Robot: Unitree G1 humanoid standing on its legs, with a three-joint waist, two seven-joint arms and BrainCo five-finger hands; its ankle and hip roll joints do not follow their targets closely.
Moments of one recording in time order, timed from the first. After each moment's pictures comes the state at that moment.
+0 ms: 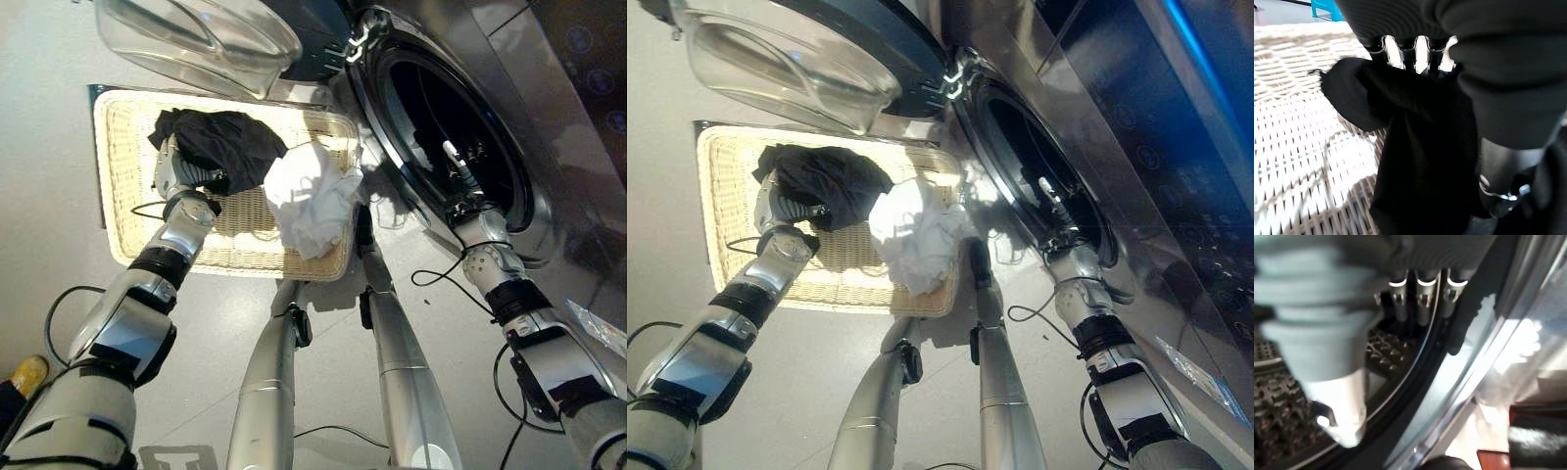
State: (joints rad) left arm -1.06 0.61 -0.52 0.99 -0.17 0.21 0.58; right arm -0.78 -0.48 0.28 0.61 1.02 -0.30 -0.17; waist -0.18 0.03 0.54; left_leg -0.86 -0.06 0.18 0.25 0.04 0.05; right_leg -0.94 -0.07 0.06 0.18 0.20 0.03
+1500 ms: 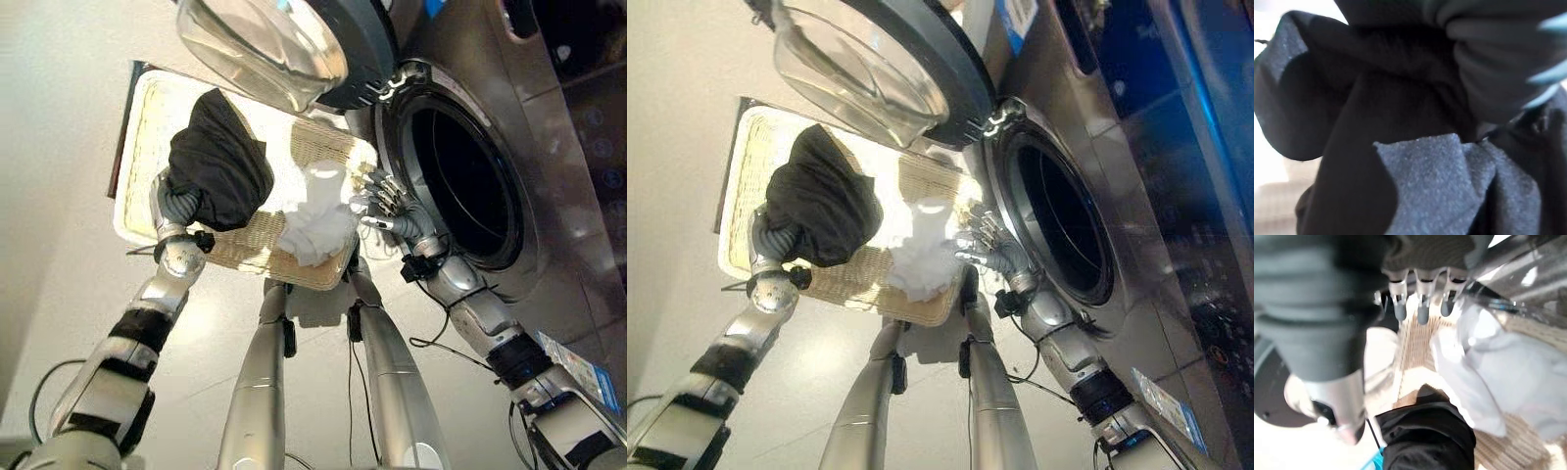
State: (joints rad) left arm -0.57 0.60 -0.25 0.56 -0.14 -0.17 0.68; right arm -0.47 -0.48 0.38 0.14 0.56 -0.12 -0.03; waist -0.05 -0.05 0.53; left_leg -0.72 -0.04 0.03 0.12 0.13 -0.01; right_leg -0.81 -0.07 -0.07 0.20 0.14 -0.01
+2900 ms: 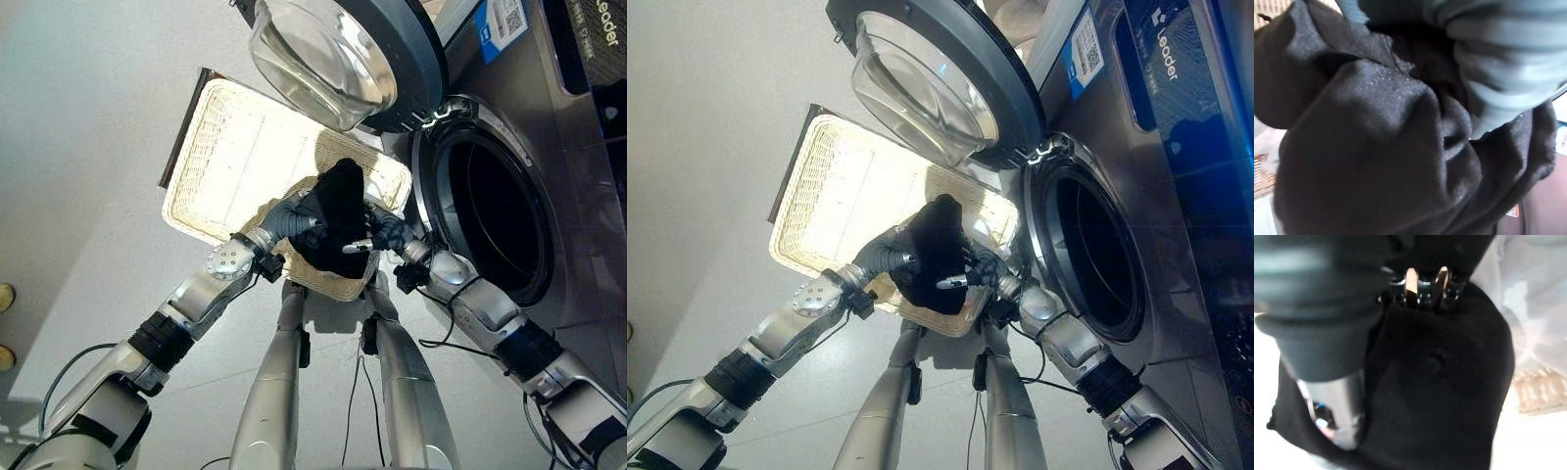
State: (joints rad) left arm -0.61 0.64 -0.55 0.10 -0.56 -0.02 -0.11; right arm -0.56 -0.58 0.52 0.09 0.56 0.07 0.11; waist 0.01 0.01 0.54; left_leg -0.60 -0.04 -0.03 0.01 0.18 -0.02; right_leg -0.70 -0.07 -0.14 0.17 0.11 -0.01
